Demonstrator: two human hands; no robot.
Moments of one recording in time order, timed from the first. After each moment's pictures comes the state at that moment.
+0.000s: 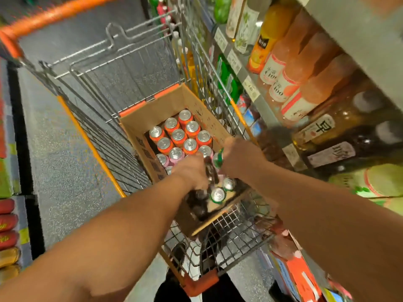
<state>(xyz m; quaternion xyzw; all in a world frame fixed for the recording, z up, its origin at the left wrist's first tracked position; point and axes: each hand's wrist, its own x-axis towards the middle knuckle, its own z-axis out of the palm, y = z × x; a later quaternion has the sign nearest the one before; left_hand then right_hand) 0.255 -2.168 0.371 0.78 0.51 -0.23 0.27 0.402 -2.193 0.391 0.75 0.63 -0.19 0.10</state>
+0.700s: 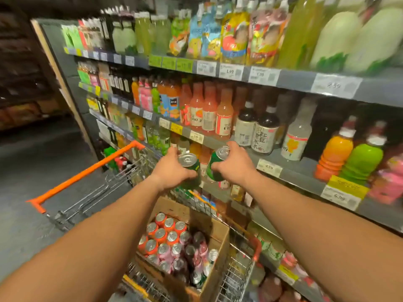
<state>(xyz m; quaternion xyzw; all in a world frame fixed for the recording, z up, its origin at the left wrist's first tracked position) 0.222 -2.157 0.676 0.85 0.35 0.18 0.36 0.365 -2.297 0.697 0.86 0.35 -0.09 -0.36</state>
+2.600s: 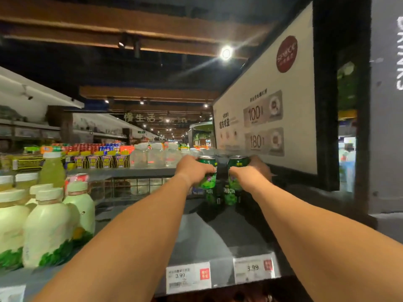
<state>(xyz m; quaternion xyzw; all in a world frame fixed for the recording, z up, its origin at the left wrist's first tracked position) 0.726 -2.624 1.011 0.80 -0.09 0.18 0.57 0.679 -2.792 1.006 0.83 -0.08 0.33 -0.44</state>
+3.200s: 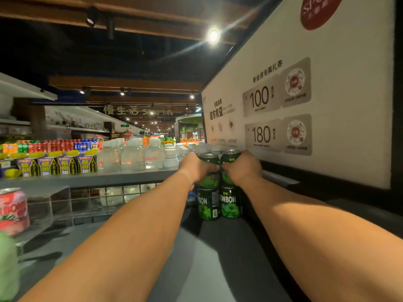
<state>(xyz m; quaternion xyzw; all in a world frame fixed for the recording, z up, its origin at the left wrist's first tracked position) 0.881 -2.661 1.014 0.84 -0.15 0.15 0.50 0.833 -2.802 1.010 0.87 -0.08 0.35 -0.35</state>
